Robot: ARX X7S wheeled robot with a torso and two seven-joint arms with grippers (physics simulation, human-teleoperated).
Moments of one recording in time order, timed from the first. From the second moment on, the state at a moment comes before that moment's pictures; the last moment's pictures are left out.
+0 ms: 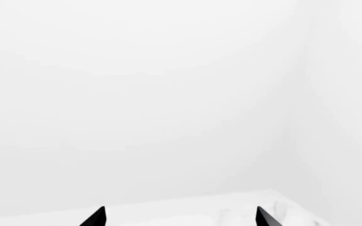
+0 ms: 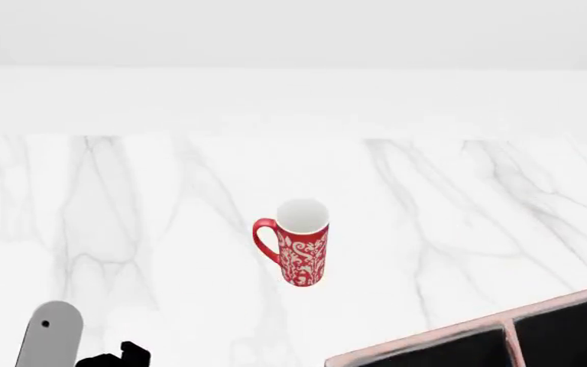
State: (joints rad) left arm -0.04 -0.32 -1.17 0.72 -0.40 -0.78 -0.25; right arm 0.98 0.30 -0.74 -0.67 0.91 1.30 -0.44
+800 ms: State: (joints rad) left arm -0.03 -0.31 -1.16 0.71 -0.40 -0.77 -0.26; right arm 0.87 0.30 -0.93 -0.47 0.82 1.22 -0.45
